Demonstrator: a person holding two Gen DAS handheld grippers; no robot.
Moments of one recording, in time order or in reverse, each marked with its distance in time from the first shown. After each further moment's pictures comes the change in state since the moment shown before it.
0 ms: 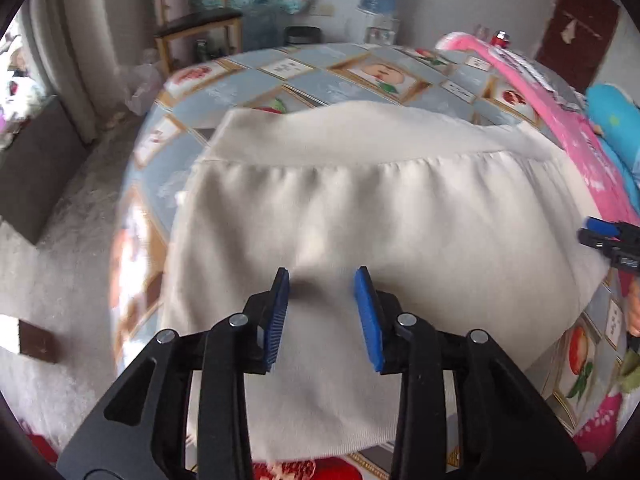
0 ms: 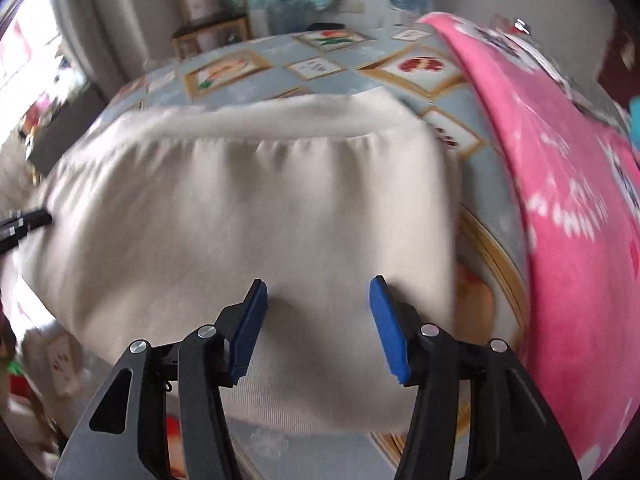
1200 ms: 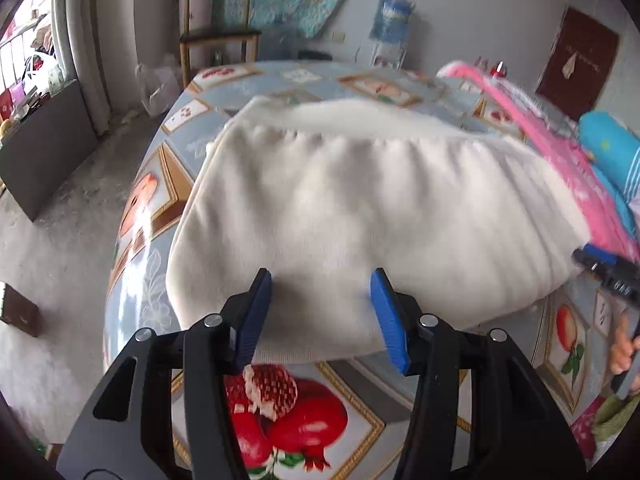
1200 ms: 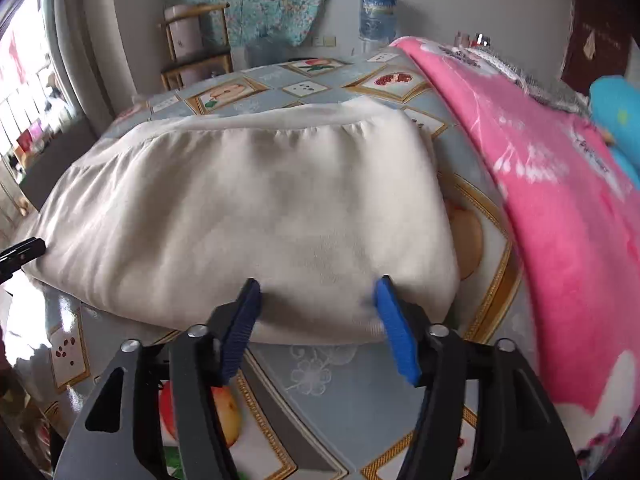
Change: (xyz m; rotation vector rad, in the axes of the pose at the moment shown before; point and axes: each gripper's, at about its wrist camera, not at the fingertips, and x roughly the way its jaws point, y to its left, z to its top) left arm -0.028 0.003 -0.063 -0.074 -0.123 -0.041; right arm -0.024 0.027 -0.065 0.043 -0.162 -0.058
